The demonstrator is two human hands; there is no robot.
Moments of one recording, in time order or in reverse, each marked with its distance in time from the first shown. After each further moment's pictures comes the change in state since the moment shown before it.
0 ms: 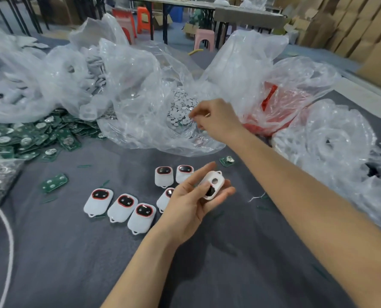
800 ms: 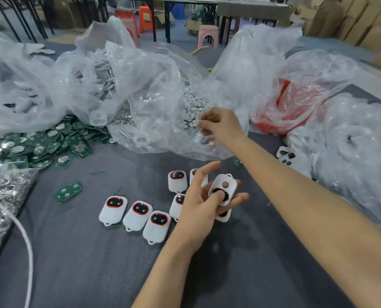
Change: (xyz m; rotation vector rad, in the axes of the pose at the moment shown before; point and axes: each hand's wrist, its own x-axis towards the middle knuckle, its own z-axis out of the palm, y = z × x) left_hand -0.001 0.003 -0.006 0.269 -0.006 0.185; right_hand 0.026 0.037 0.039 0.475 0.082 0.156
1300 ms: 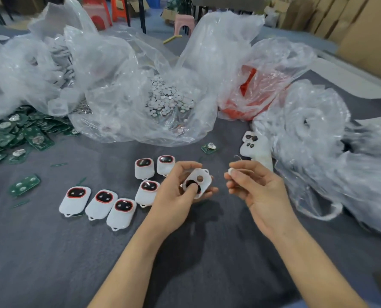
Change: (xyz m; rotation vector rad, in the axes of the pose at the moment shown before) left_hand -0.006 -0.014 0.002 0.311 -0.091 0.022; right_hand -0.202 0.013 -0.074 0.584 0.173 0.169
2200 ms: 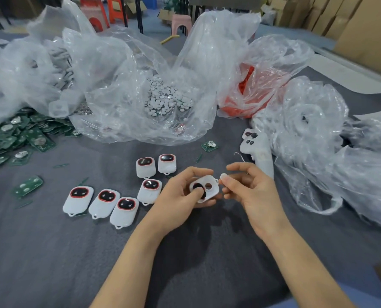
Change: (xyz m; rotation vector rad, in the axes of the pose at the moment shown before) left_hand -0.004 0.008 -0.002 0.107 -0.137 -0.101; right_hand -0.003 0.019 0.006 -0.153 0.081 -0.034
